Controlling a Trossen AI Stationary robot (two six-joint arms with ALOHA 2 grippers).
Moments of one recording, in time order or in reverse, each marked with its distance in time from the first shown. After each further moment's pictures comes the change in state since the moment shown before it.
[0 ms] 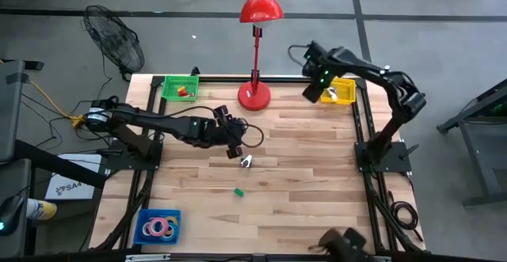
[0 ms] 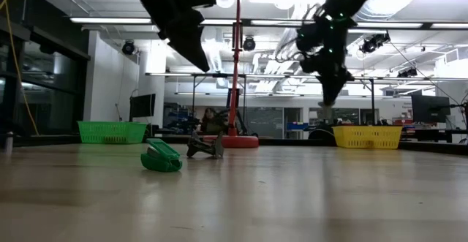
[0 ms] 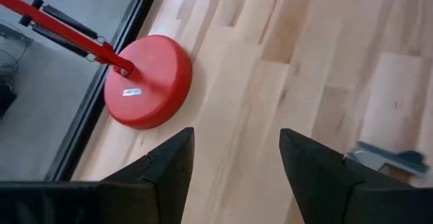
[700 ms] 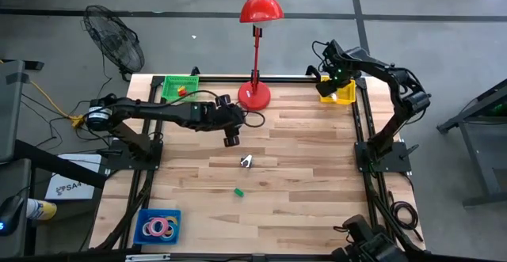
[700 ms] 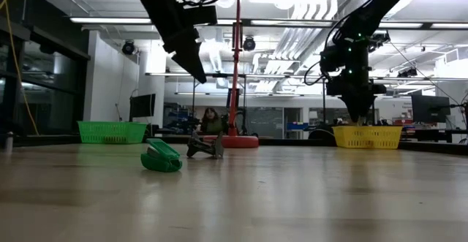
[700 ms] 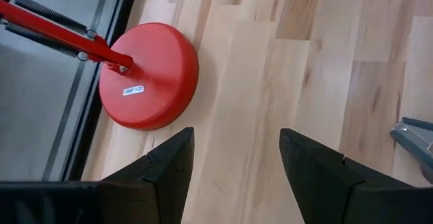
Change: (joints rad) left arm 0.182 0.000 0.000 0.000 0.195 0.226; right arm -0.251 0.000 -0.160 0.084 0.074 0.151
